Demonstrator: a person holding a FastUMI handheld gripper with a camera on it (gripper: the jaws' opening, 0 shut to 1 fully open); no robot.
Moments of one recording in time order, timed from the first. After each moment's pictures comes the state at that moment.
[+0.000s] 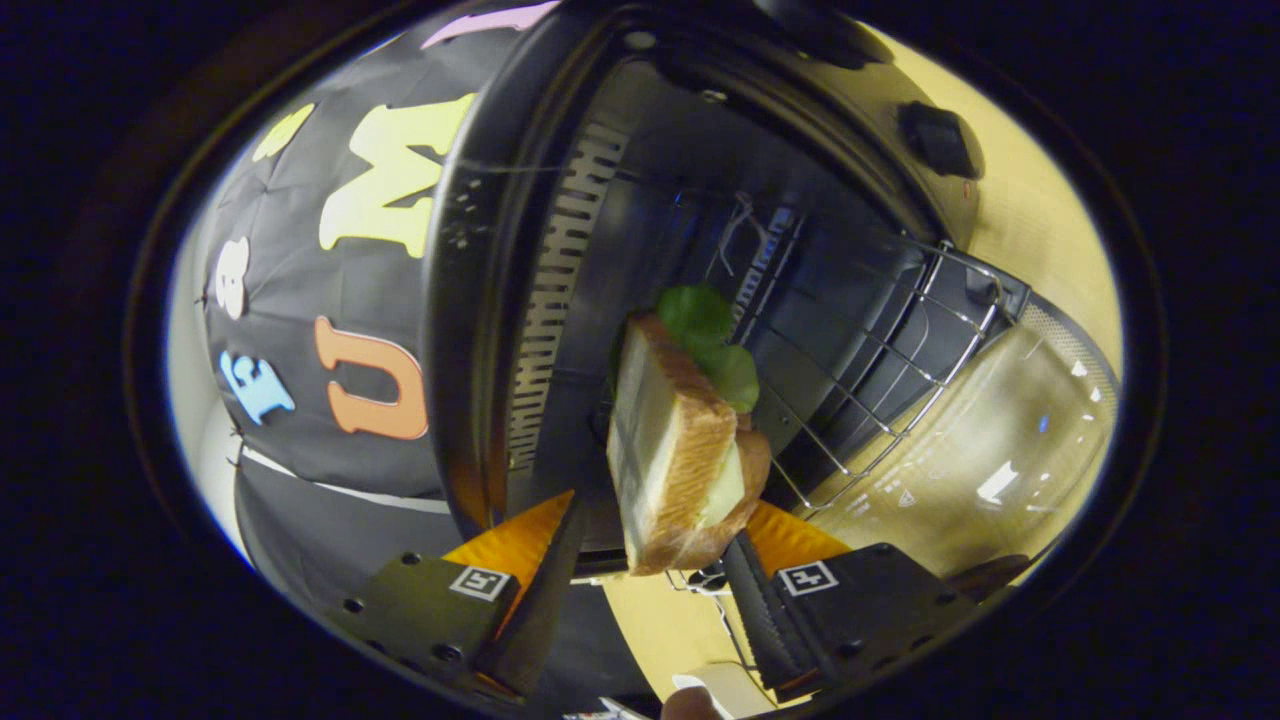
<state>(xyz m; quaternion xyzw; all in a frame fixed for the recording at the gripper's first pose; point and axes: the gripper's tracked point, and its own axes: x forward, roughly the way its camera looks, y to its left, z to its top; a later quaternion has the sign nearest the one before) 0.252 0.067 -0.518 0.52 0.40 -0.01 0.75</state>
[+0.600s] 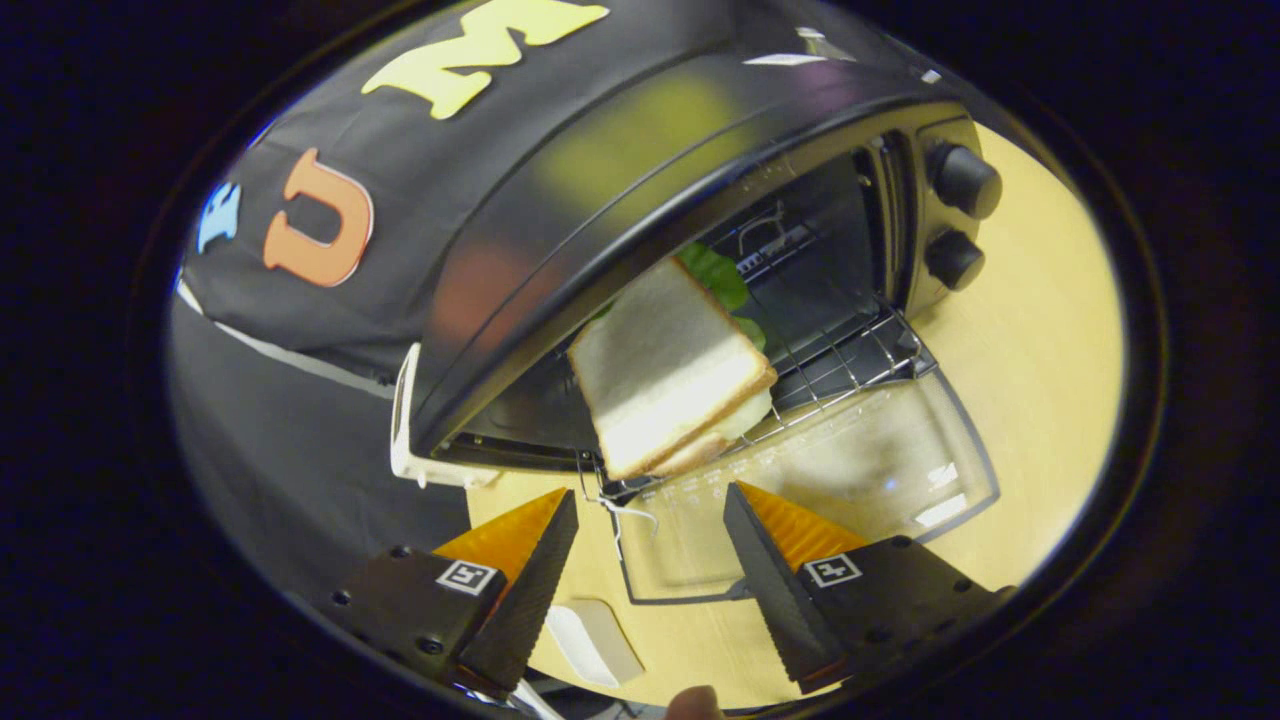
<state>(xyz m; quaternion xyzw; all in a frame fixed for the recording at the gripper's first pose) 0.184 0.064 -0.506 0.29 0.55 0.00 0.78</state>
